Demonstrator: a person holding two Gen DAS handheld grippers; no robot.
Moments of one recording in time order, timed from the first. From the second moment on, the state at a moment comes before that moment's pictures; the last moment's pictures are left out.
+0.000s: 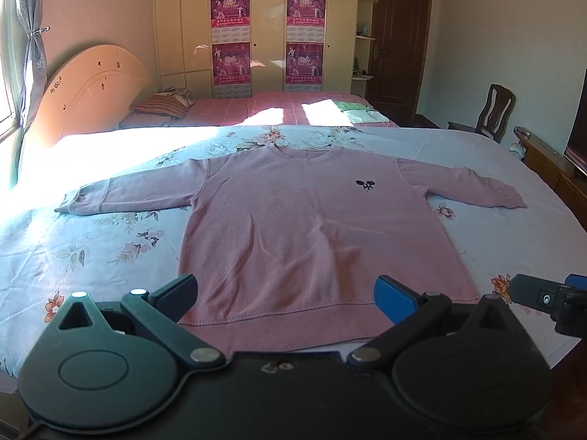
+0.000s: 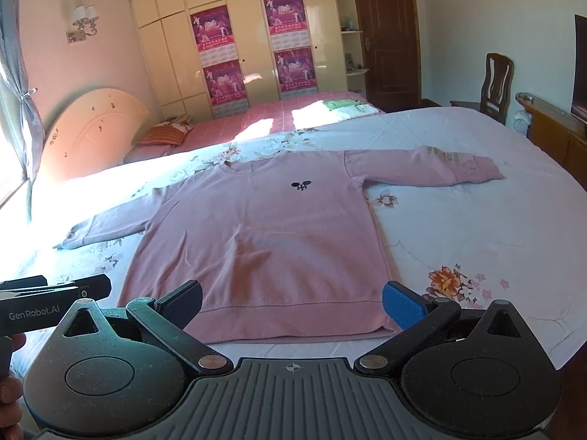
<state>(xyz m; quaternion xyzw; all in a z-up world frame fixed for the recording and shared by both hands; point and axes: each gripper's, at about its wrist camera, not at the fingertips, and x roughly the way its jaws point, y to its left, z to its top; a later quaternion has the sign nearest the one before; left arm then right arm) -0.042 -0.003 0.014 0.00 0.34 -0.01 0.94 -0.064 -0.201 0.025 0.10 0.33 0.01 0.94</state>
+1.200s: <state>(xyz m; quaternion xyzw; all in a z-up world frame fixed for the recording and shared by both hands) 0.032 -0.029 -0.019 -0.01 0.38 0.01 0.93 -0.006 -0.265 0.003 0.14 0.30 -0.02 0.94</state>
